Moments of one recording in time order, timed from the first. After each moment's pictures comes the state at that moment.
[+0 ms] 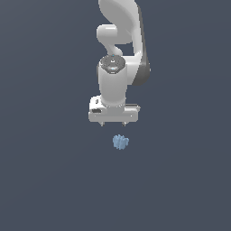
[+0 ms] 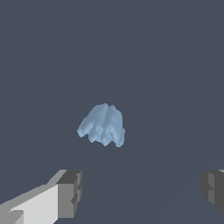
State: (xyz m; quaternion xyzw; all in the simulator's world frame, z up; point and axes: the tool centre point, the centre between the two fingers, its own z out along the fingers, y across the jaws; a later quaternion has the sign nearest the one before) arm 0.002 -0.009 0.164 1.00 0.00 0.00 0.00
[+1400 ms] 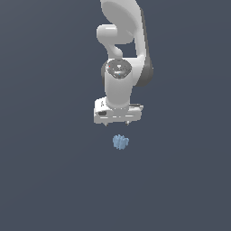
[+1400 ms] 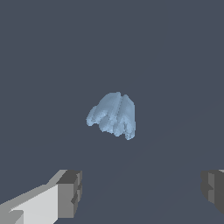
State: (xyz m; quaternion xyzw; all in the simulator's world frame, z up) arm -0.010 0.007 0.152 1.00 0.05 -0.02 0.00
